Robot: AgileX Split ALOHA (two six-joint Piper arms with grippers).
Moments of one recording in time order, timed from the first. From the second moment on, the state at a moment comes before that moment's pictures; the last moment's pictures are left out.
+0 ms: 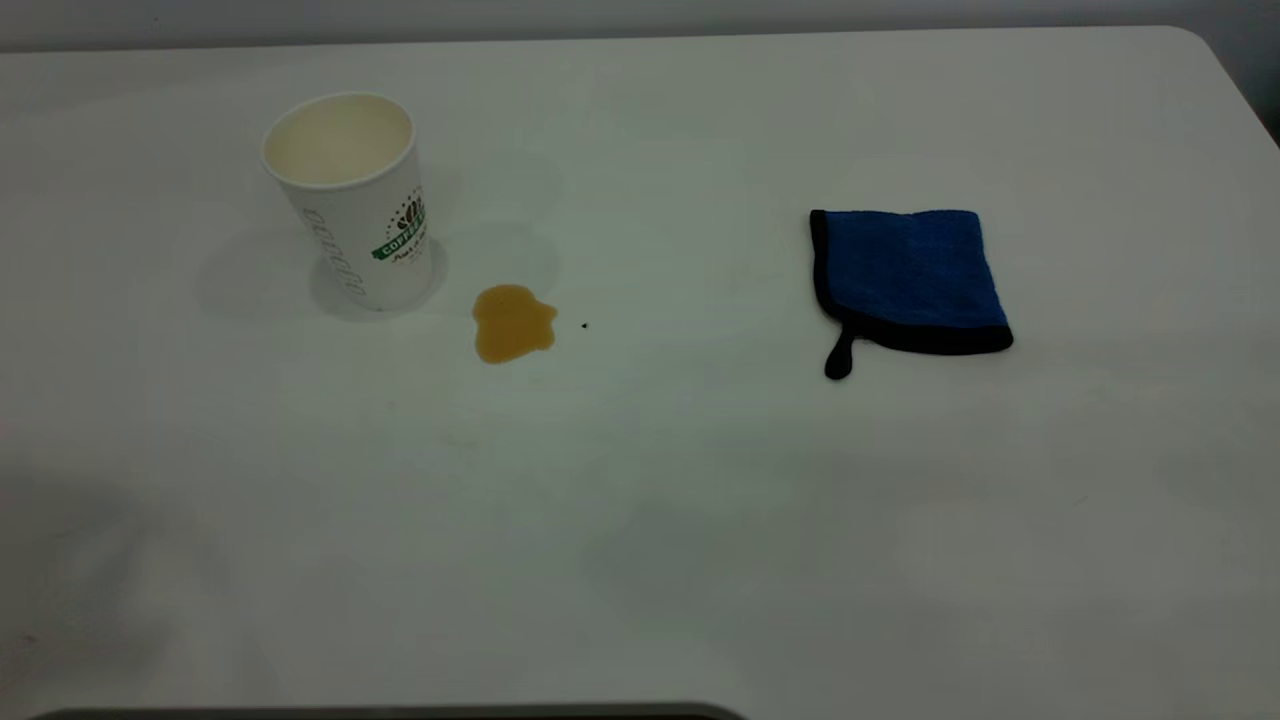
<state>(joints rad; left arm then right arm) -0.10 0.98 -1.14 -0.12 1.17 0.10 -0.01 0.03 -0.47 -0.01 1.12 -0.02</state>
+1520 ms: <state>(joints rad) -0.10 0.00 -0.48 0.03 1.11 -0.03 -0.01 0.39 -0.48 0.29 0.81 -0.25</state>
